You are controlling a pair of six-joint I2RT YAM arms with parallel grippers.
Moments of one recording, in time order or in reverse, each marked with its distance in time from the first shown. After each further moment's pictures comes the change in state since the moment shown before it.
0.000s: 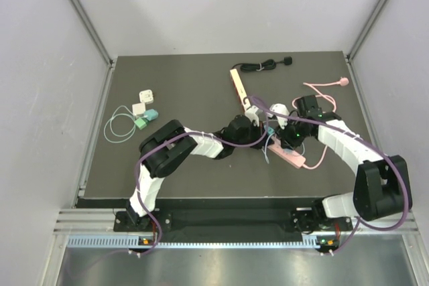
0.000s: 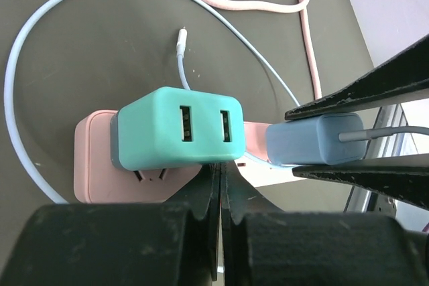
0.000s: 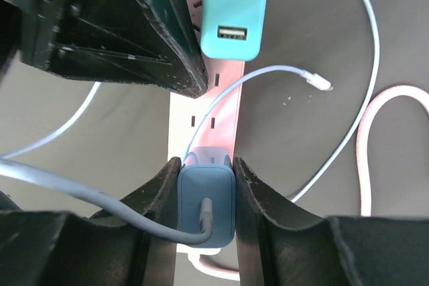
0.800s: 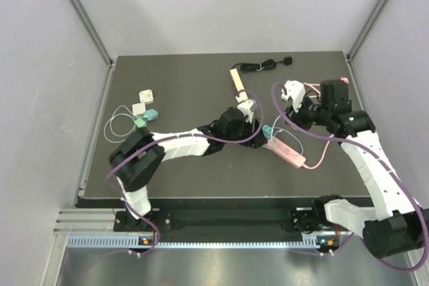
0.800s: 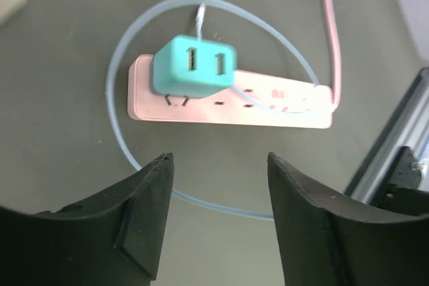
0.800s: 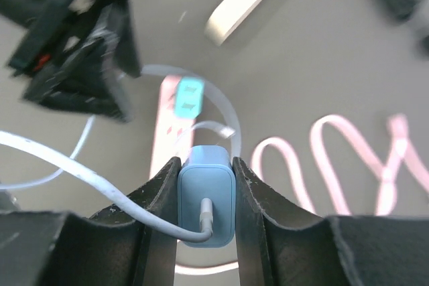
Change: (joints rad) left arm 0.006 -0.273 -0.041 -0.351 -0.057 0.145; right arm -0.033 -0.282 0.193 -0.105 -0.097 -0.032
